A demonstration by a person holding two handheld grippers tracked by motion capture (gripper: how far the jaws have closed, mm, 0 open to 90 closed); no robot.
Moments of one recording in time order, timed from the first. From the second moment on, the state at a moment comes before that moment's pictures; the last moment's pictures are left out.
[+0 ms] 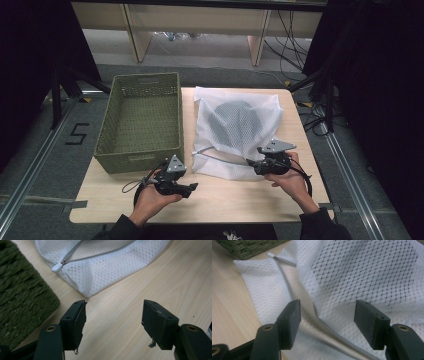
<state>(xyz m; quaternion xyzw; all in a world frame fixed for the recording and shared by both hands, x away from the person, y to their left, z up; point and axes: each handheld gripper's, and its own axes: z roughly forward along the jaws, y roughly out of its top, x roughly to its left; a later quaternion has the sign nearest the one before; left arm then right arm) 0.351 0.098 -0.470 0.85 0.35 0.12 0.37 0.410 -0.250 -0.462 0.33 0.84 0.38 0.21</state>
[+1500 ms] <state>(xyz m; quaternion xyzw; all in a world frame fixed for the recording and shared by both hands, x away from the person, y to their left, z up) 0.309 0.111 -0.472 0.82 0.37 0.09 0.43 0.360 -0.259 -0.465 0.32 0.85 0.40 0.13</state>
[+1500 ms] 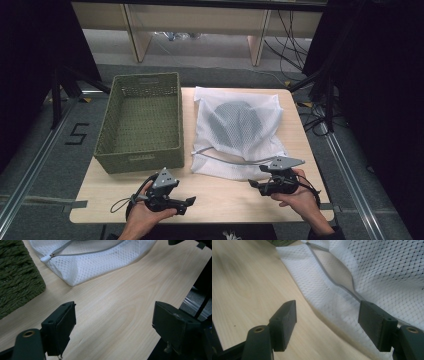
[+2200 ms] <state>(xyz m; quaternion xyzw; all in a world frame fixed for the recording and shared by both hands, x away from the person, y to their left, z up) 0.297 0.103 -0.472 0.83 0.35 0.10 0.42 0.336 -0.256 -0.464 0.30 0.86 0.39 0.13</state>
